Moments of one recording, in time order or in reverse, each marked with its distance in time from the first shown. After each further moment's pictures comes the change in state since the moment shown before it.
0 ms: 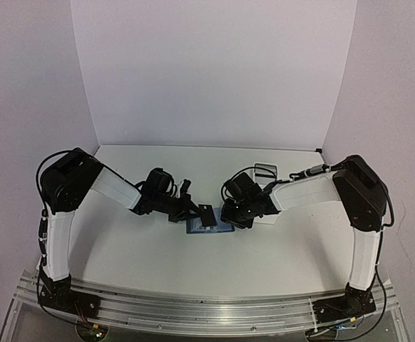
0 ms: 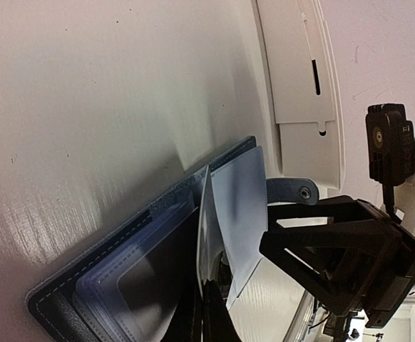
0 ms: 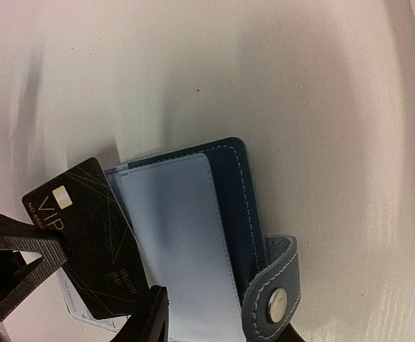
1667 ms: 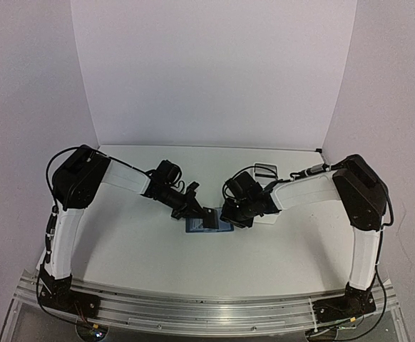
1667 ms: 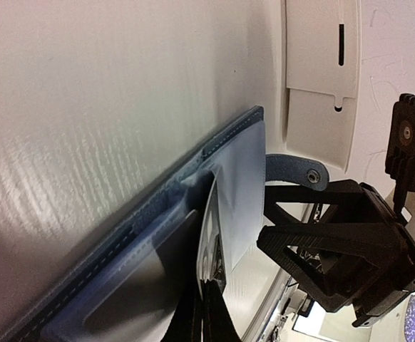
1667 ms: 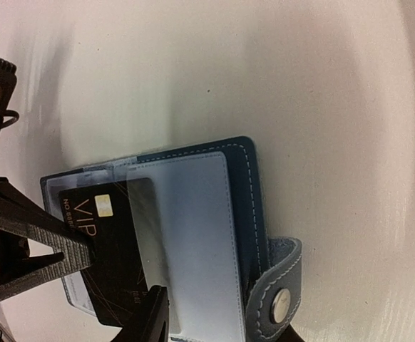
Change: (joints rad) left arm 0.035 0.129 0.299 -0.435 0.221 0.093; right arm -0.014 0.002 -0.001 0.015 -0.037 -0.031
